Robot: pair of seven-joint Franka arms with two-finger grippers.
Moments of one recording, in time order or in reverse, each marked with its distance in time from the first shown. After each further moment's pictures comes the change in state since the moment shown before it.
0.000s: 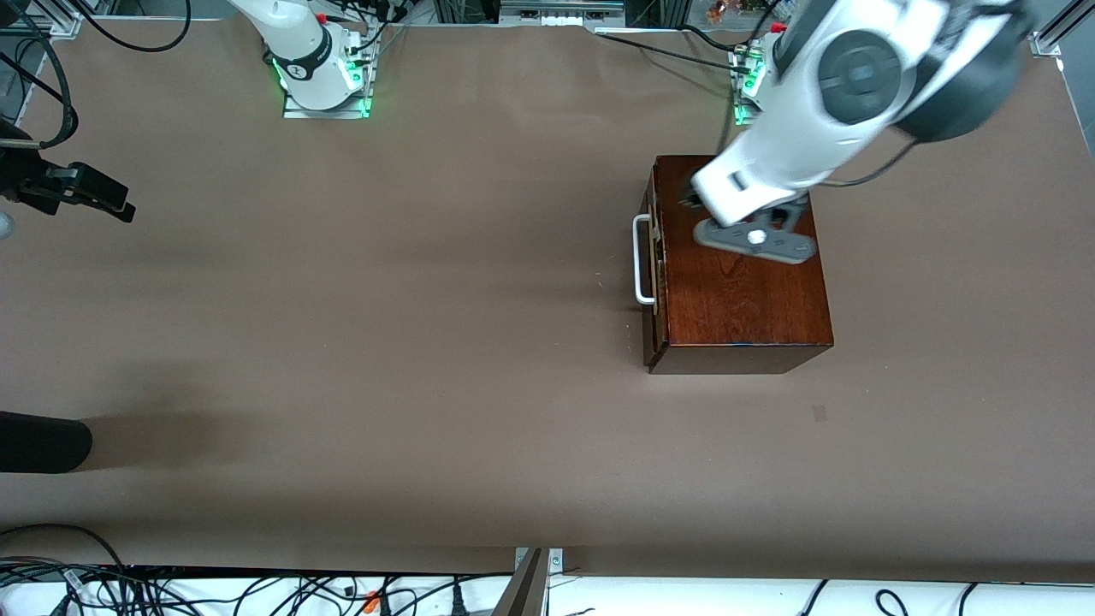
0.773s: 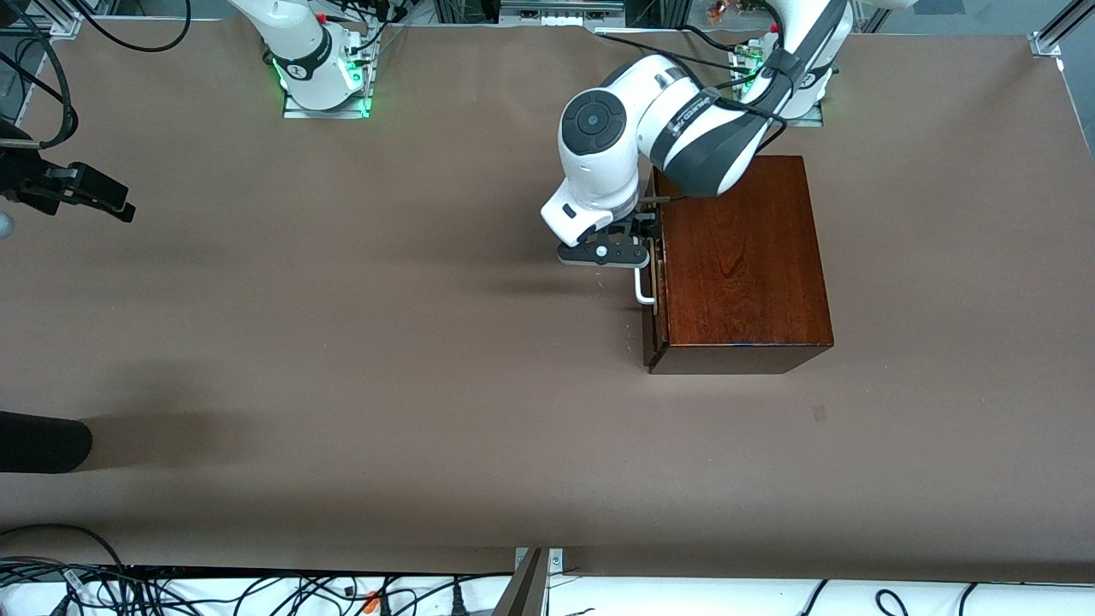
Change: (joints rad) left arm -0.245 0.215 0.001 -0.045 0.231 0.224 -0.371; right arm 0.000 0.000 0.000 0.000 0.000 0.000 0.000
